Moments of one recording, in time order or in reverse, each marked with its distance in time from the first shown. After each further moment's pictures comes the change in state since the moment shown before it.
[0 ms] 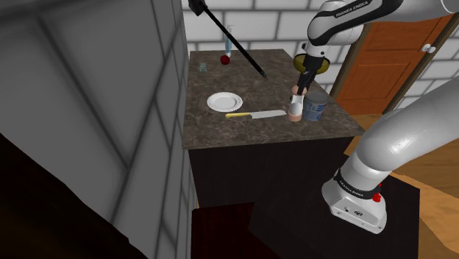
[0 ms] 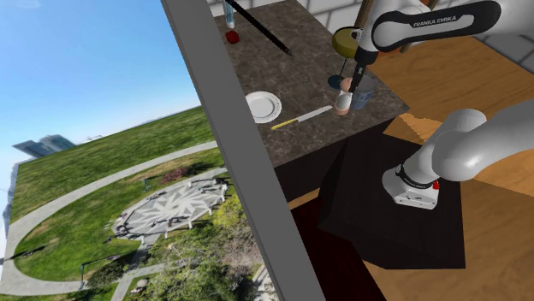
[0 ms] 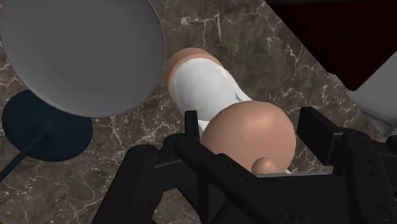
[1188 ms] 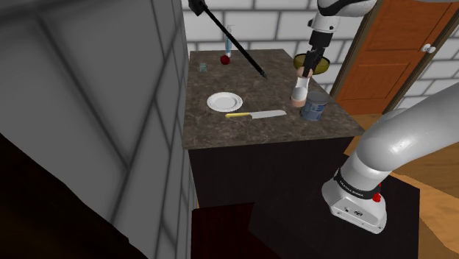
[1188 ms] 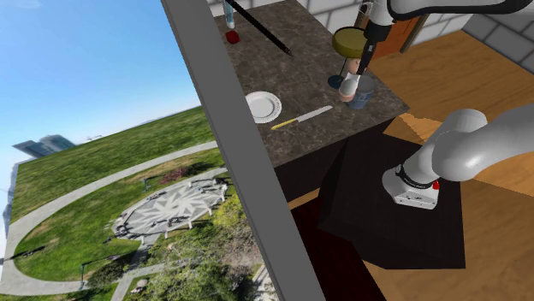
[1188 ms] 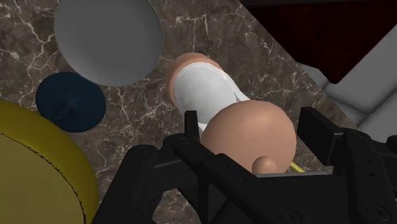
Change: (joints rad) arm -0.001 -0.069 0.035 0.171 -0.003 -0.237 0.028
